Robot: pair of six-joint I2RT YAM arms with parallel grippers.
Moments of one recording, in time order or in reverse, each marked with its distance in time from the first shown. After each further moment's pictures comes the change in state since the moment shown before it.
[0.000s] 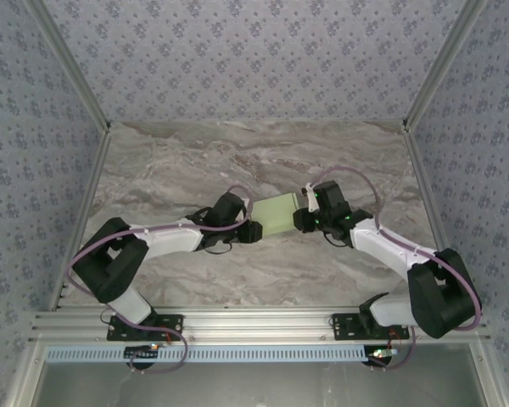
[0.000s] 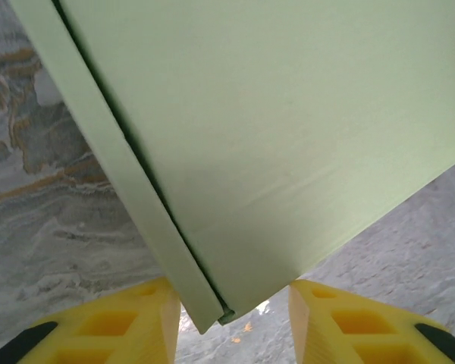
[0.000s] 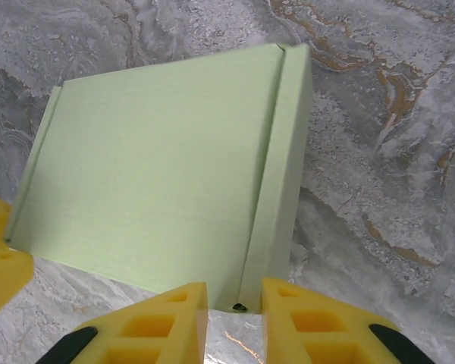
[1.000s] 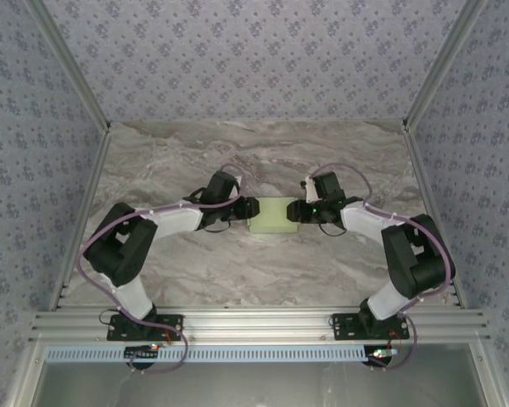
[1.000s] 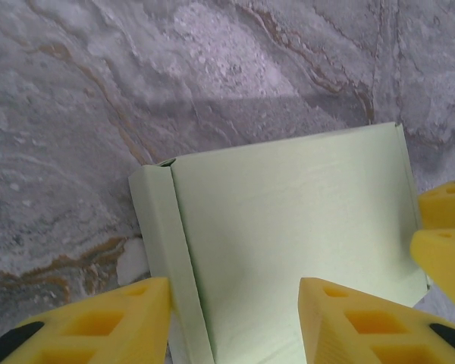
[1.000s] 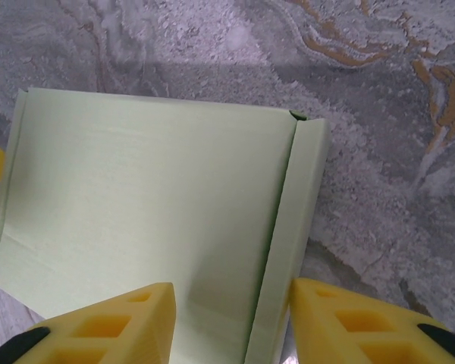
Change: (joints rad) left arm 0.158 0.124 0.154 0.045 0.061 0.001; right arm -0.100 0.266 0.107 0.090 -0.175 0.068
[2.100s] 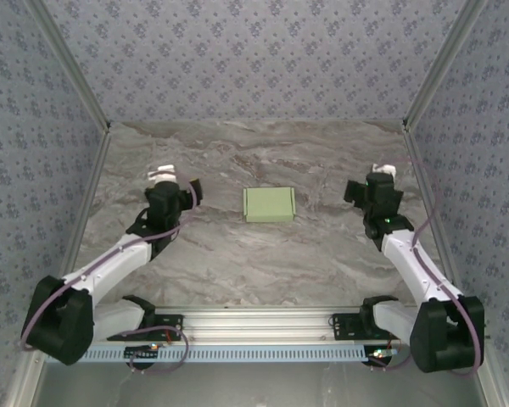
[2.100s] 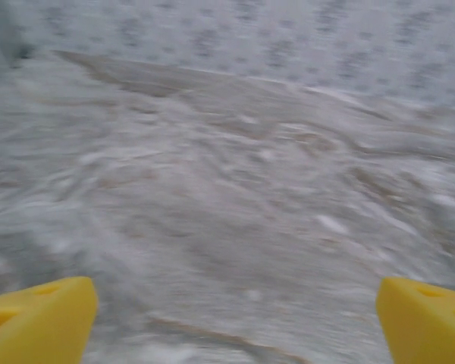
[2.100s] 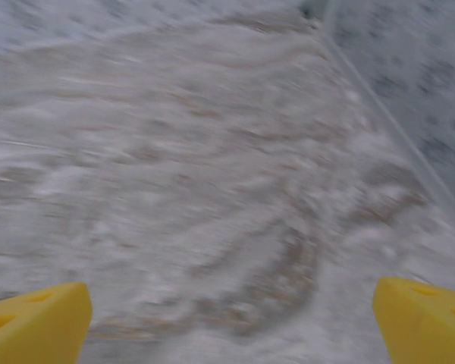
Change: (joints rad) left arm 0.226 -0.609 -0.373 0.110 -0.697 0.317; right arm -0.300 -0.511 -0.184 0.003 0.677 -0.151
